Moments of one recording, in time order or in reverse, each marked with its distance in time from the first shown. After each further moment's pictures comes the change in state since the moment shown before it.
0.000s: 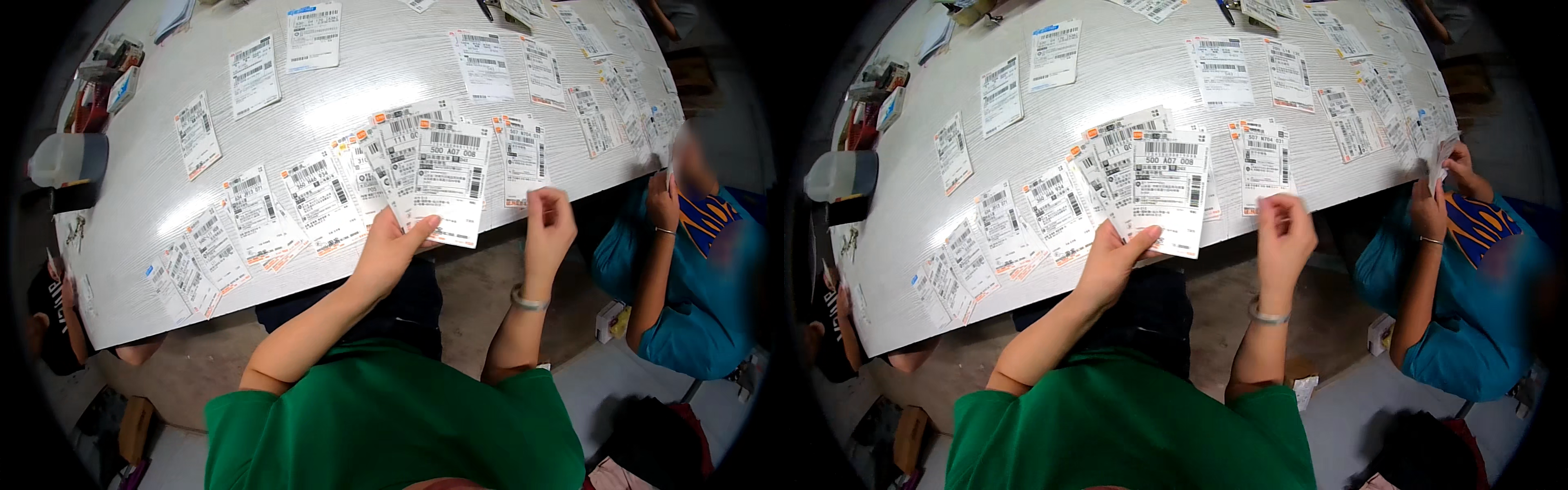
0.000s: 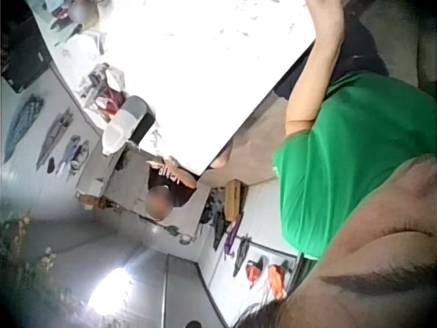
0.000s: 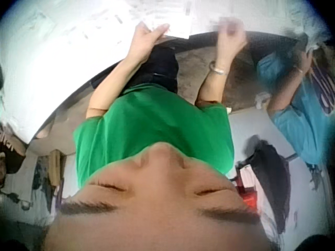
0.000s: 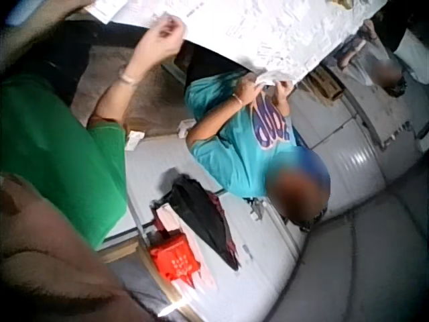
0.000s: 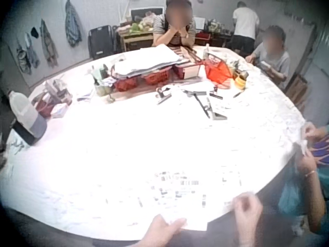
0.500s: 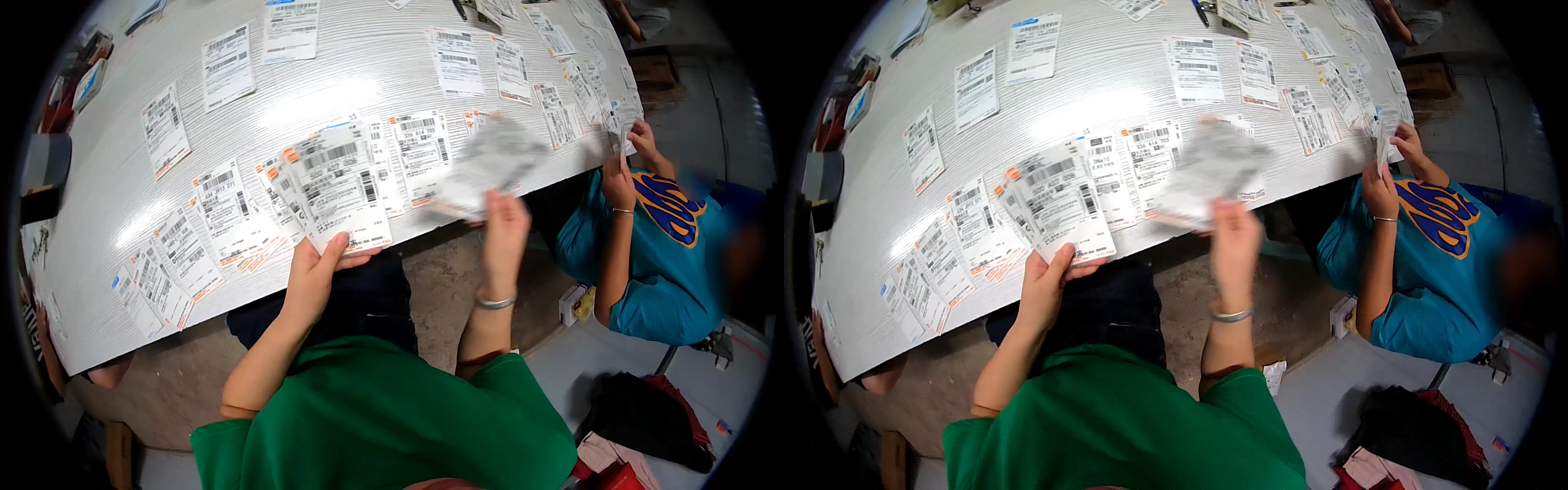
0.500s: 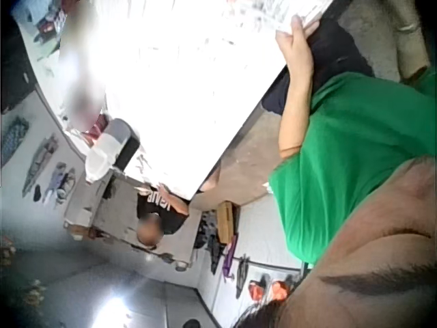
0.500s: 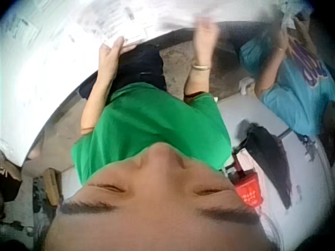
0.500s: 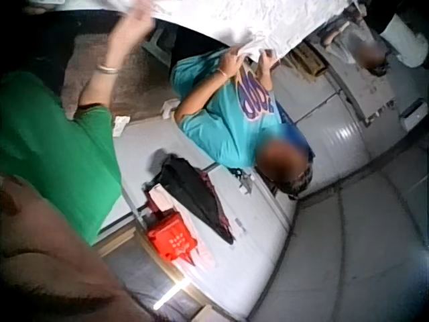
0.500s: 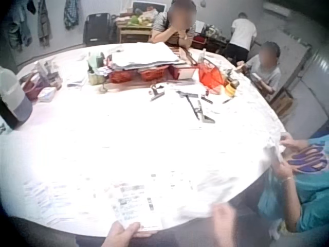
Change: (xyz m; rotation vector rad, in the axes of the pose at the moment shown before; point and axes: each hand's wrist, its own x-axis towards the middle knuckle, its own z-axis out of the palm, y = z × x) left_hand -0.048 0.006 -0.052 -0.016 0.044 0.012; right_hand -0.025 -0.012 0.016 0.432 -0.091 0.184
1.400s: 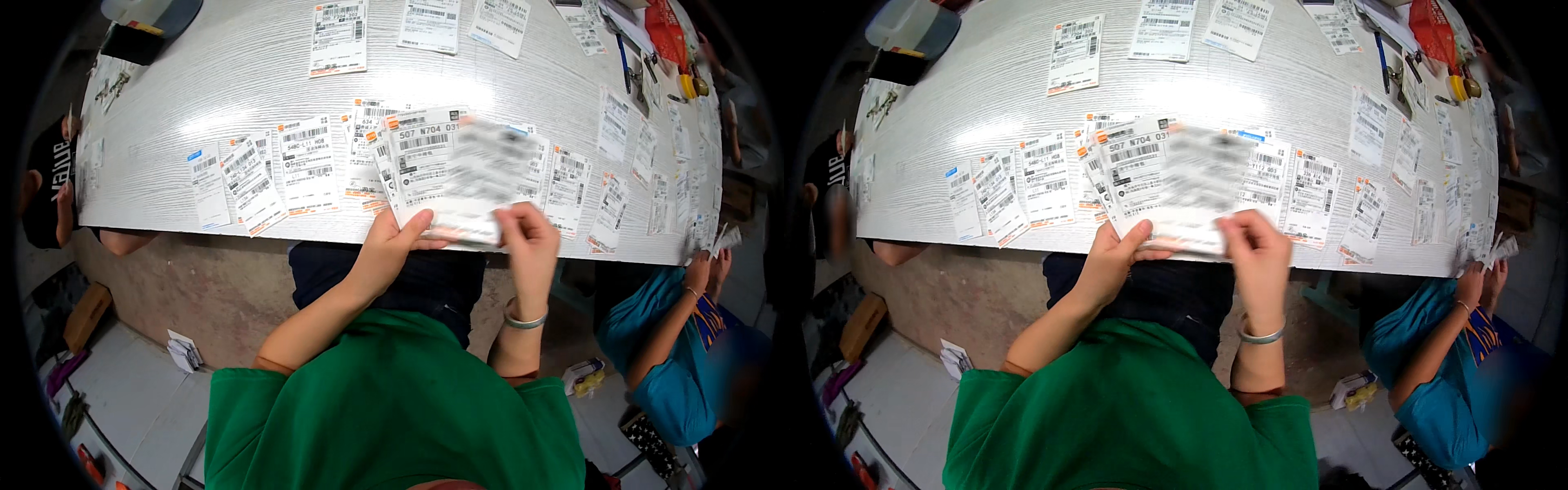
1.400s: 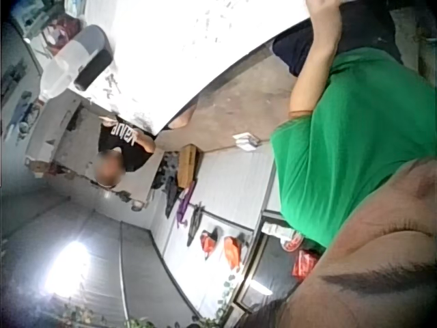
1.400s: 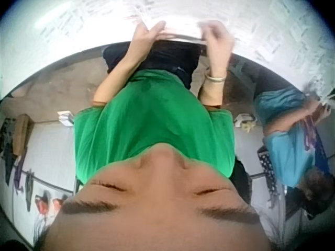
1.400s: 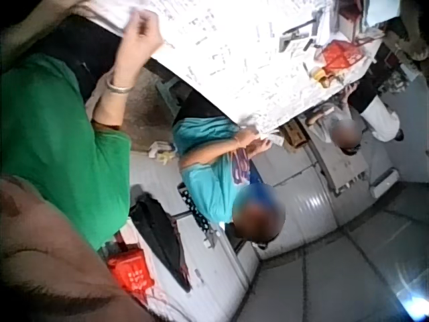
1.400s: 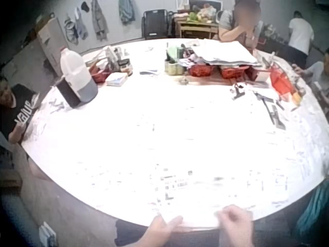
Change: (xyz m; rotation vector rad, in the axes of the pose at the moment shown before) left_hand -0.038 0.008 -0.046 -0.252 0.271 0.104; right_hand -0.040 -0.040 0.108 -0.136 -0.529 0.050
